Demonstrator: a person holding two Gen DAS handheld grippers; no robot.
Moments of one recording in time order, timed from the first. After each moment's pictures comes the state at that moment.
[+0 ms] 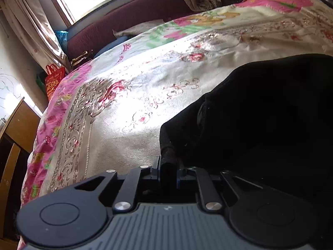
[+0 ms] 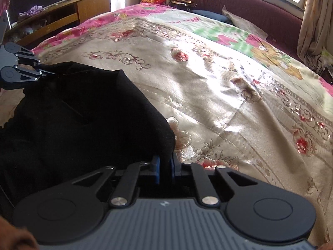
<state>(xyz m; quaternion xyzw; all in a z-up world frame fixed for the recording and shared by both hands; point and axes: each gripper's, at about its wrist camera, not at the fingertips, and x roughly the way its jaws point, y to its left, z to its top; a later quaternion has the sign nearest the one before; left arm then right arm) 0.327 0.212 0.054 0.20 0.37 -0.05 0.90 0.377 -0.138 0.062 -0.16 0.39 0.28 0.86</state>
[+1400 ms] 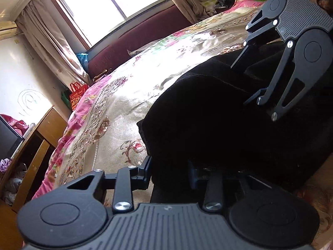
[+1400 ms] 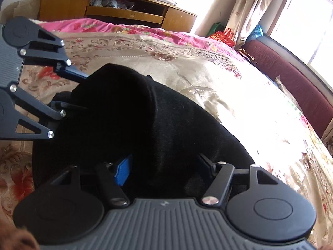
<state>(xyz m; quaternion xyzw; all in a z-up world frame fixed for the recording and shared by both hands) 0.086 0.203 0.003 0.27 0.30 -0.01 0.91 0.202 0.074 -0.007 -0.29 0.26 0.39 0.83</state>
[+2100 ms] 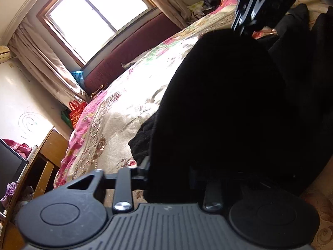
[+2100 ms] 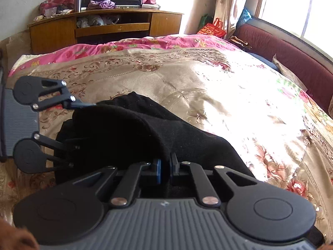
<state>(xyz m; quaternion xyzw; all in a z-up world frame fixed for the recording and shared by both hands) 0.096 0.176 -0.010 0.32 0.29 -0.03 0.90 0.204 0.014 0.055 -0.22 0.31 0.38 0.84</state>
